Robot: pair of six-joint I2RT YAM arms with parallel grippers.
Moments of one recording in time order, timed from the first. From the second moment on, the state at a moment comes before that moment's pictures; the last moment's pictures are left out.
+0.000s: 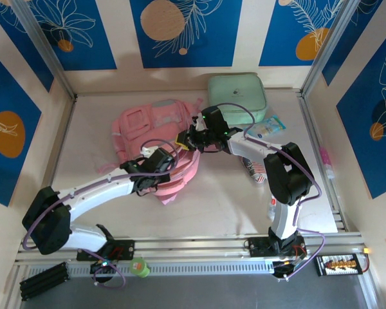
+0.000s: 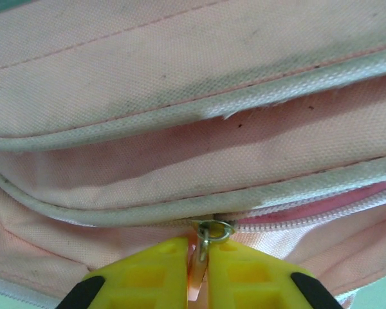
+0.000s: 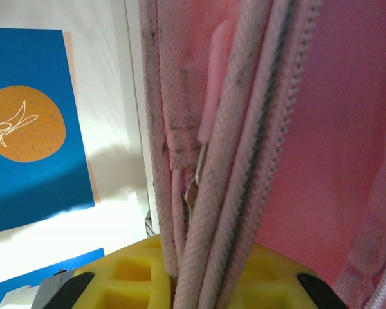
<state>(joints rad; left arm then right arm) -0.80 1.35 0.88 -0.61 -0.33 -0.89 0.56 1.84 1.26 -0.08 -0.67 1.05</state>
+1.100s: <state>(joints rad) -0.60 1.14 0.75 -0.48 0.01 -0.52 0.47 1.74 1.08 0.07 -0.70 1.15</state>
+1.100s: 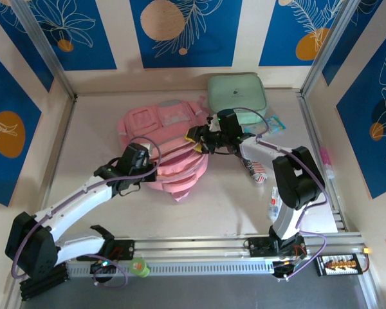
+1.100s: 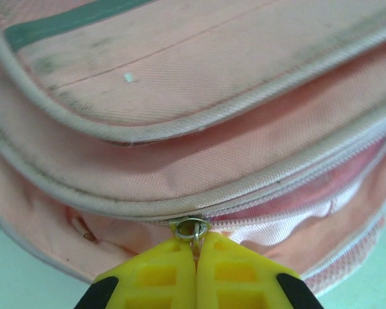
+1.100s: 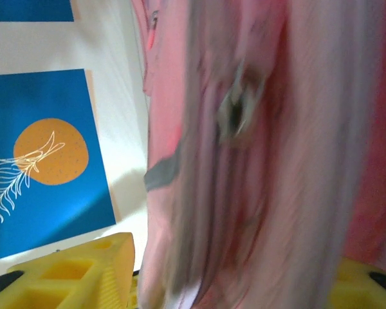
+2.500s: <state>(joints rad) -0.60 1.24 0.83 -0.47 0.00 -0.15 0.47 1.62 1.06 -0.04 -0.60 1.21</state>
